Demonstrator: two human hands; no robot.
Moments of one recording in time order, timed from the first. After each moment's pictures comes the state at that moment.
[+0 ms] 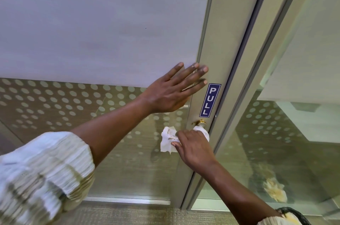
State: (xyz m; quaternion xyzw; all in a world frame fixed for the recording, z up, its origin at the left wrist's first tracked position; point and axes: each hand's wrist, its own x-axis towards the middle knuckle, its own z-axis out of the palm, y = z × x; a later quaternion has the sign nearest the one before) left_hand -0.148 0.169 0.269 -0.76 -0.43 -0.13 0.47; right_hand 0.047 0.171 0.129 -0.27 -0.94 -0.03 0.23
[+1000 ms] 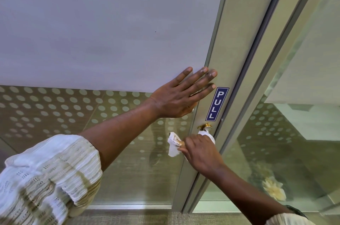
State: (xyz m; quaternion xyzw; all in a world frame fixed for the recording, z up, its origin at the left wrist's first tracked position) left_hand -0.157 0.180 0.265 -0.75 -0.40 -0.11 0.52; right_hand 0.044 0.179 0.123 -0.27 -0.93 -0.11 0.21
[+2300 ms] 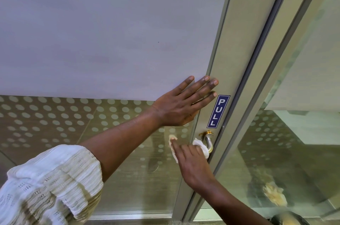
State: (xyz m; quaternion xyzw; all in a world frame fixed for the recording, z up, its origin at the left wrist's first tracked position) left_hand -0.157 0.179 0.265 -0.76 -0.40 -0.12 0.50; right_hand 0.018 0.151 0.112 -0.29 -0.92 -0.14 0.21
